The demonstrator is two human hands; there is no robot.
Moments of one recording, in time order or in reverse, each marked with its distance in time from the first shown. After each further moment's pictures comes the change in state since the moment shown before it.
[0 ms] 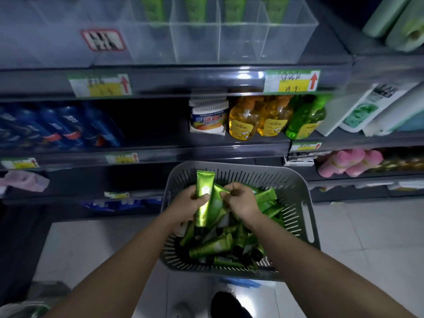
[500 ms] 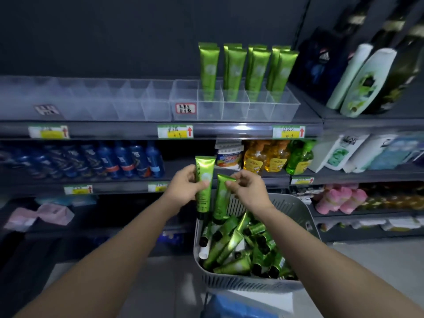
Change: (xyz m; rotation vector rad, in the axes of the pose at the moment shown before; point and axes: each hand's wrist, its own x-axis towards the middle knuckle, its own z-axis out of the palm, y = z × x) left_hand -0.122 0.087 -0.102 -0.074 0.117 0.482; right_hand -0.109 -0.130 0.025 -0.096 0.078 -0.484
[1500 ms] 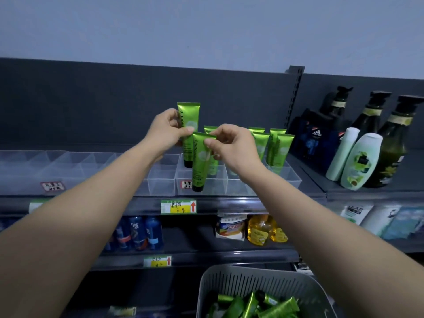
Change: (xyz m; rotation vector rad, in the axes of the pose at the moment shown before) left_hand 0.114 0.218 -0.098 -0.020 0.219 0.452; right_hand 0.109 -0.229 -0.010 0.030 0.099 -0.548
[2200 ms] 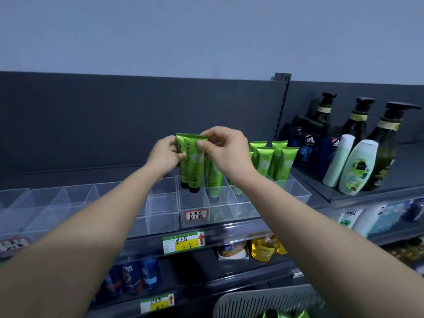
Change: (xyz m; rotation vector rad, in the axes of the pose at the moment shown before) left_hand 0.093 -0.075 -0.009 0.119 -0.151 -0.072; right_hand 0.055 -0.002 0.041 -0.139 0.192 -0.019
